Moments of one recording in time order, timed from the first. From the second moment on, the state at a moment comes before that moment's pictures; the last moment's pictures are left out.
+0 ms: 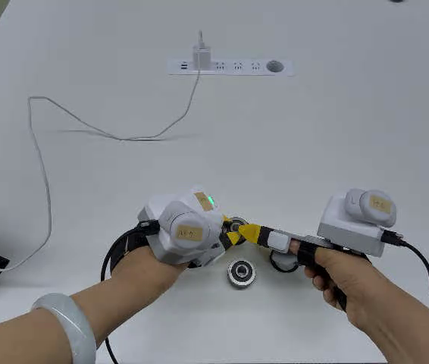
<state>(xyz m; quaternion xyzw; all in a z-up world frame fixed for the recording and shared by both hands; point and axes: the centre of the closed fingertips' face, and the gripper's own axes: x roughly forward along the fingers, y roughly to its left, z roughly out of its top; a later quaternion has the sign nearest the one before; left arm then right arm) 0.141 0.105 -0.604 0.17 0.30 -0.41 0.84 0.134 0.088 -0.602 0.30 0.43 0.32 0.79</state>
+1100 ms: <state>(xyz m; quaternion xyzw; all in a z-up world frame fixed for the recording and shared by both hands) 0.140 0.105 -0.604 0.17 0.30 -0.41 0.84 0.135 0.080 -0.609 0.29 0.43 0.30 0.80</state>
